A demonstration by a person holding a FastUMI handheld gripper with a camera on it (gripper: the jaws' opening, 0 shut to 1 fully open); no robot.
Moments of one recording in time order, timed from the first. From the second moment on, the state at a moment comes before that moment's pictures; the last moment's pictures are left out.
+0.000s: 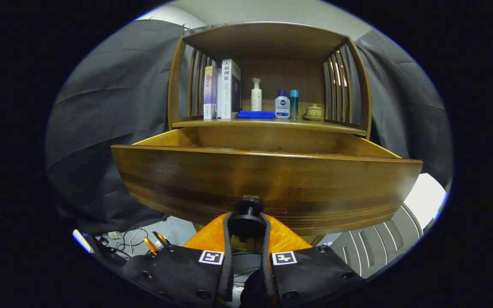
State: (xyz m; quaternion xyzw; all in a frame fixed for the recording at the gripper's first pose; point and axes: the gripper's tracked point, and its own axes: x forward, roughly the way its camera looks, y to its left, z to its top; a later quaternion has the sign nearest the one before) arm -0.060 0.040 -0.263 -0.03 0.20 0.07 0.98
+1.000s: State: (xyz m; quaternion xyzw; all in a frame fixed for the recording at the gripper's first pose) arm -0.042 0.036 -0.118 -0.10 0.12 0.12 0.98
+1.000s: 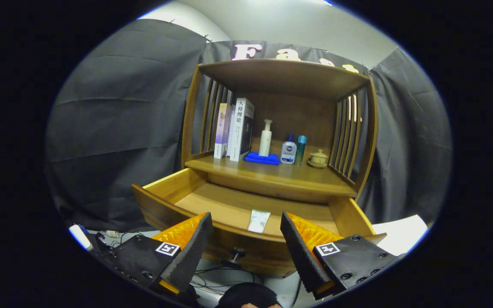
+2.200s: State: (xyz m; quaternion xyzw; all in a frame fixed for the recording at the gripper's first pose) arm 0.098 0.037 -0.182 -0.11 0.40 0.16 0.90
